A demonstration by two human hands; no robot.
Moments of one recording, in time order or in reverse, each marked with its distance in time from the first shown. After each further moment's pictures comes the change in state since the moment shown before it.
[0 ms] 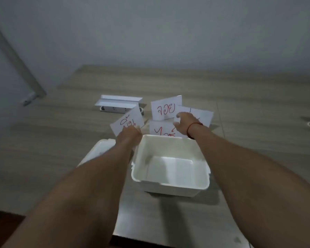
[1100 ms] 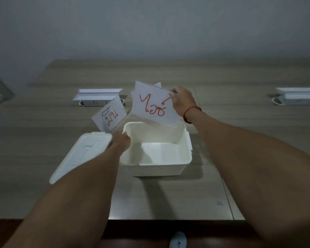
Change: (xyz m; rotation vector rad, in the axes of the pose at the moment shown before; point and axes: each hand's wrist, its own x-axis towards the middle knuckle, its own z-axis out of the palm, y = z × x) left_hand -0.042 -0.011 0.042 -0.179 -0.176 -0.147; right_hand -0.048 0.027 -0.029 0.284 0.425 -0.084
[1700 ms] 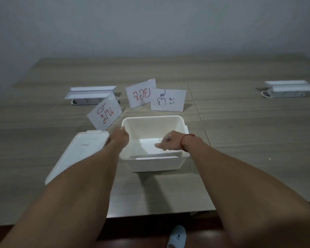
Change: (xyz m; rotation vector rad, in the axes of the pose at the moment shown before) left_hand 0.018 -0.009 0.009 0.007 0.090 0.093; right_hand -0.095 0.028 0.048 -0.130 -0.801 0.253
